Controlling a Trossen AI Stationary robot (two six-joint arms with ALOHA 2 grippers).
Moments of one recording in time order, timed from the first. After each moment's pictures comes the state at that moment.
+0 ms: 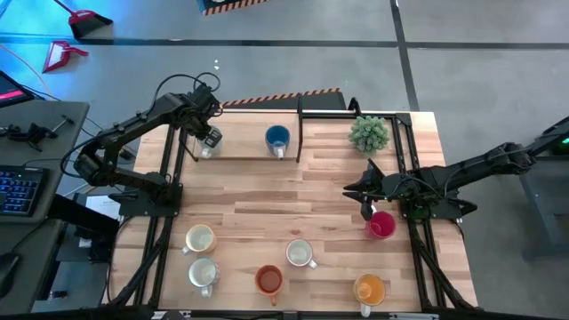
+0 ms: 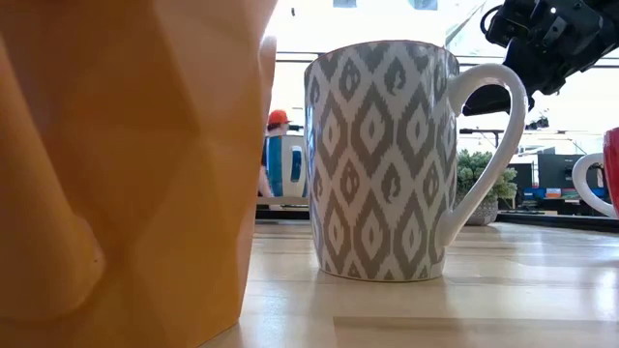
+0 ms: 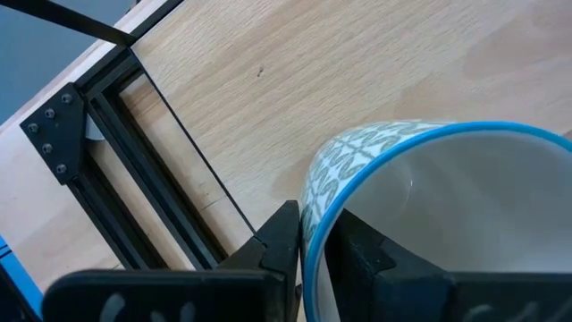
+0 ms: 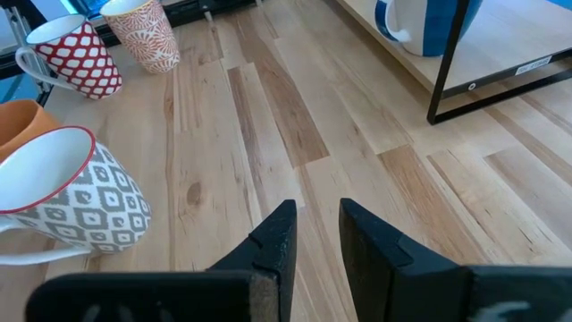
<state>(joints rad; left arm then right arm) 0.88 1.31 1.03 -1.05 -0.17 -0.05 0.24 0.75 0.41 -0.19 0.33 0.40</state>
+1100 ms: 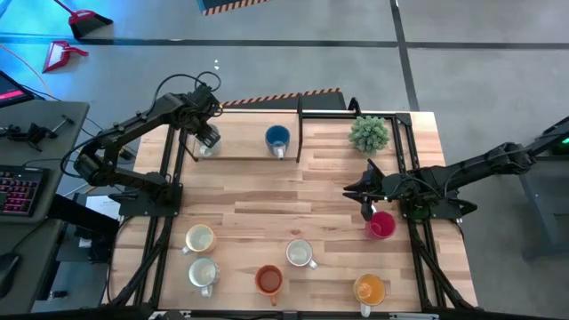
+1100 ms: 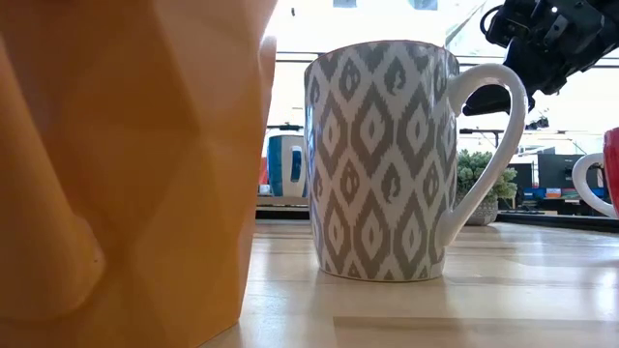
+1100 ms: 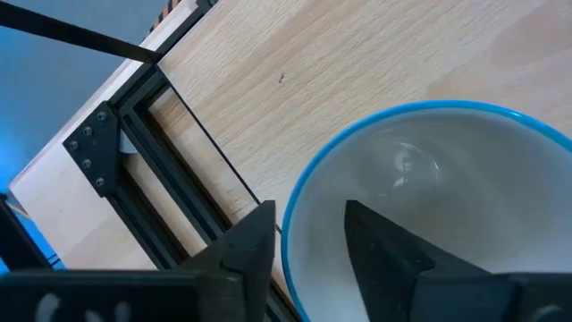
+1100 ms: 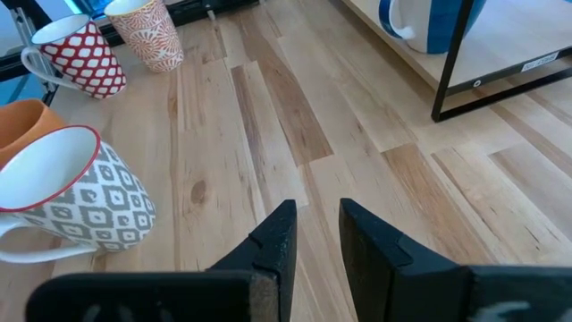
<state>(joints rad) 0.88 1.31 1.03 -1.04 -0.23 0.03 0.24 0.75 0.41 -0.19 0.32 0.41</state>
